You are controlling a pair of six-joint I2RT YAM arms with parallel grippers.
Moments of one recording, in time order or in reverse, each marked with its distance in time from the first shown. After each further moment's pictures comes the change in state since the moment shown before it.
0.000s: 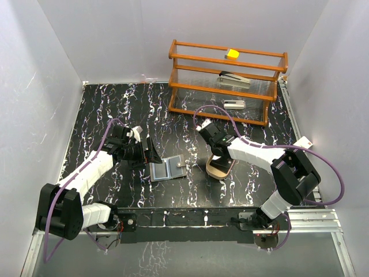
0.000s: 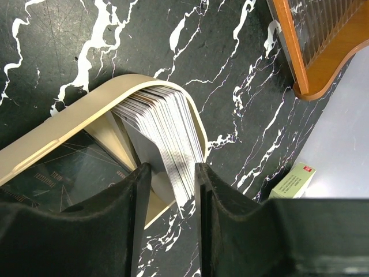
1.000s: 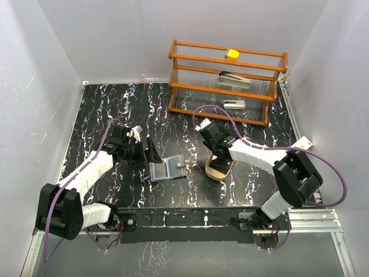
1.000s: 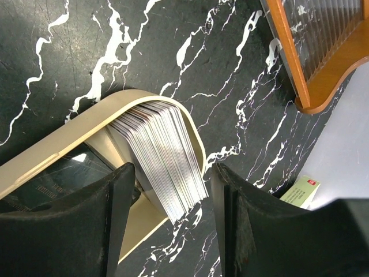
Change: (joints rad) left arm 0.000 0.000 0.000 0.006 -0.001 -0.009; right arm 0.006 -0.029 -0.018 0.056 -0.032 -0.024
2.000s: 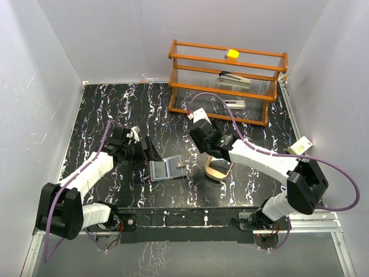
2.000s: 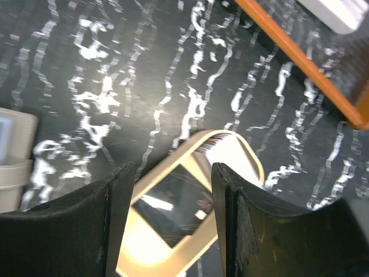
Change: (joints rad) left arm 0.000 0.003 -0.034 0.064 -0.034 -0.100; right arm 0.158 -0.067 0.170 -0.061 -0.076 0.382
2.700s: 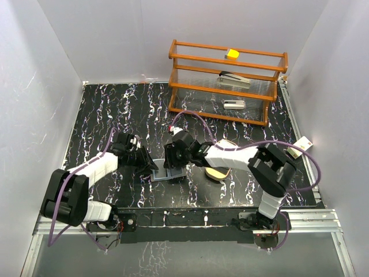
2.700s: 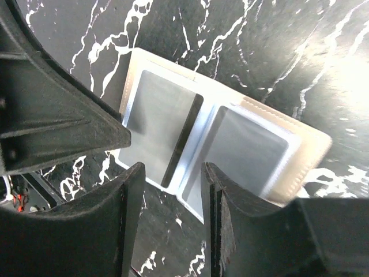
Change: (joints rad) left arm 0.000 0.132 -0.093 0.110 0.003 -0.099; right arm 0.085 0.312 -0.056 0.460 -0.621 0.470
